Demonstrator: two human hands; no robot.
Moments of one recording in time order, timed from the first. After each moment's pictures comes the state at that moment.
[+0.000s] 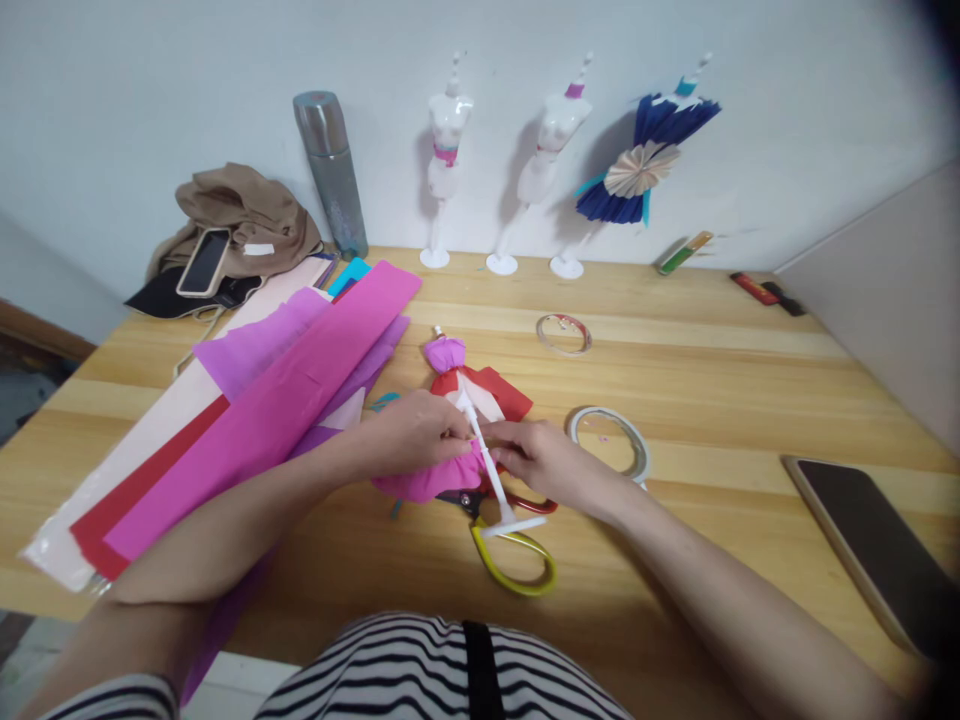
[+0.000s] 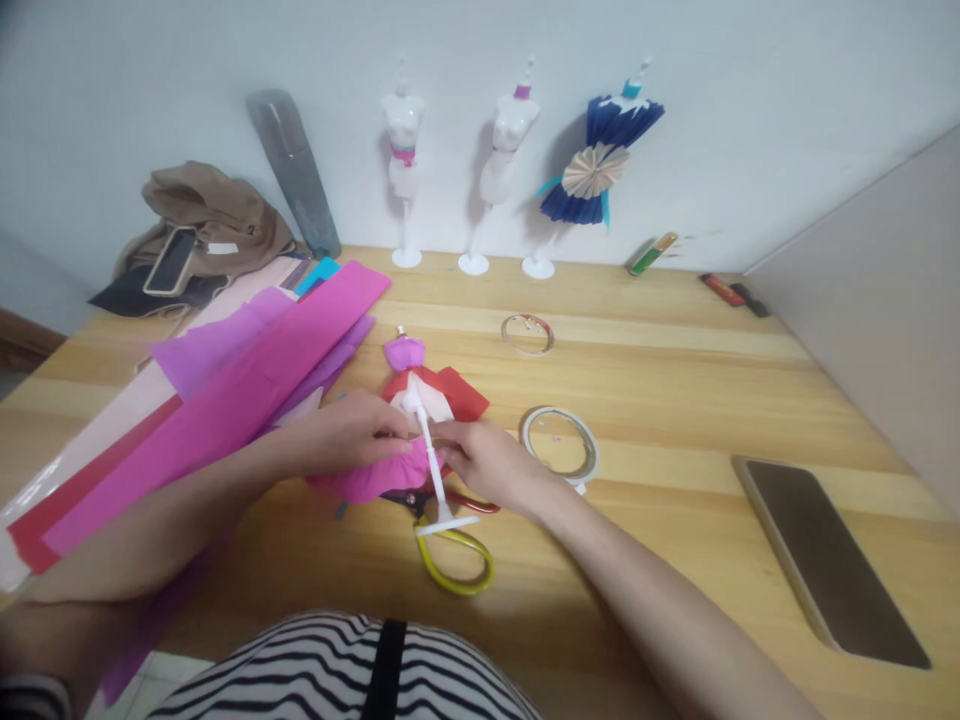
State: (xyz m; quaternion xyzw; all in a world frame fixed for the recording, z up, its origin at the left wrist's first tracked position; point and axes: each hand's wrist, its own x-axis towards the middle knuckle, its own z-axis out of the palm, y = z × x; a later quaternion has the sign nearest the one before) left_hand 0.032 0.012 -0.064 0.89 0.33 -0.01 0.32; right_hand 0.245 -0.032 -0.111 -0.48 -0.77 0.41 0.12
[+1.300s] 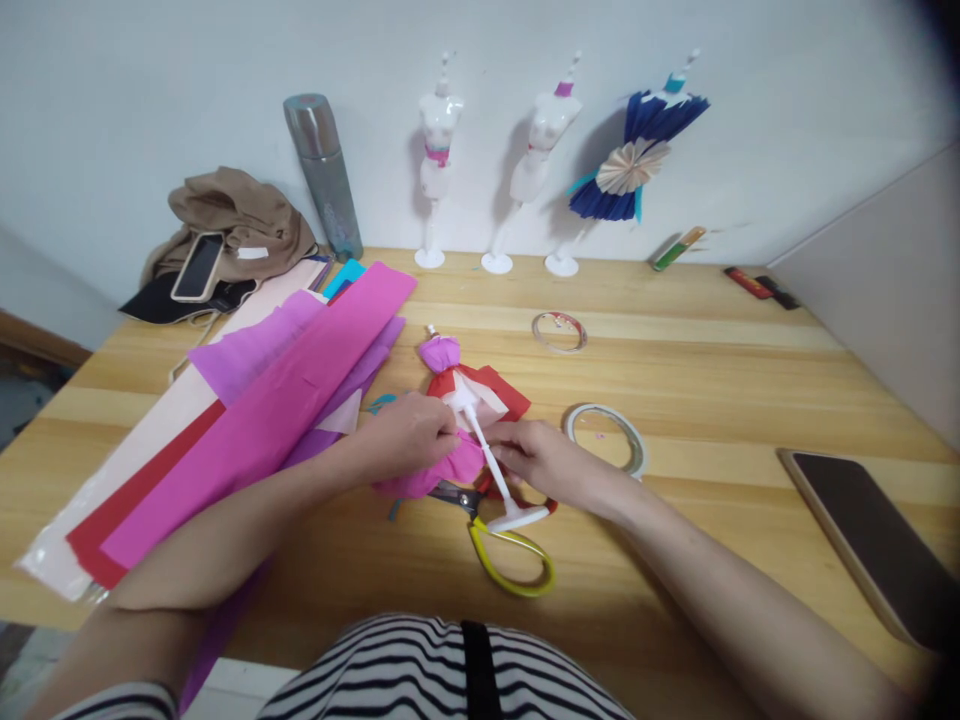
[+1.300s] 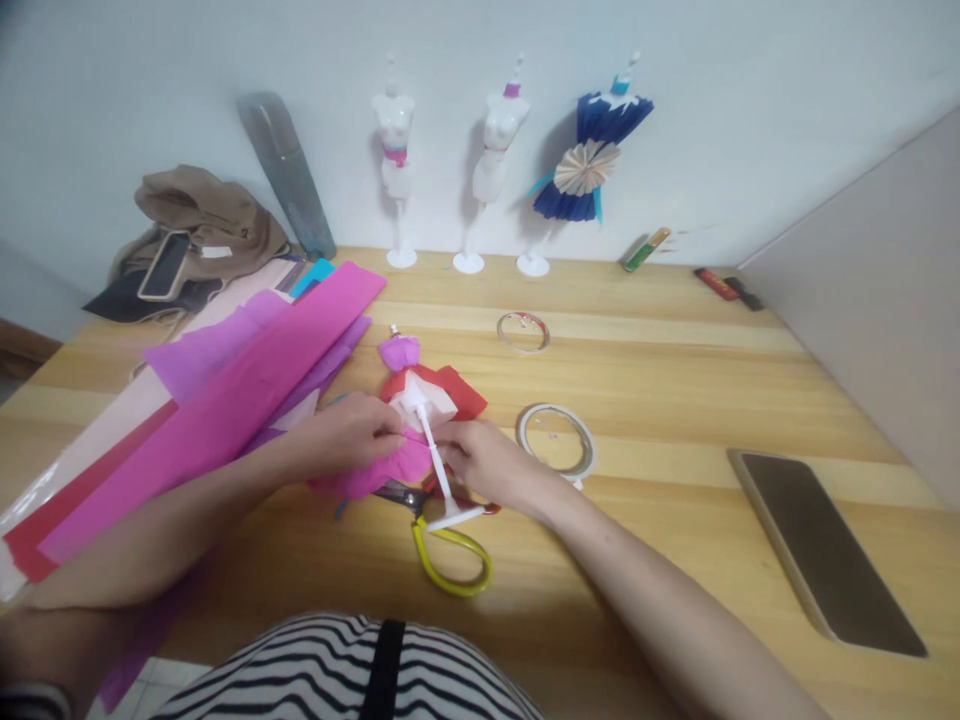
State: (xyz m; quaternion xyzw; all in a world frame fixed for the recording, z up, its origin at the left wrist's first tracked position) left_hand 0.035 0.010 -0.072 0.87 0.41 -0.04 0.27; right_hand 0.243 -0.033 -0.106 -0.47 -0.73 0.47 0.16
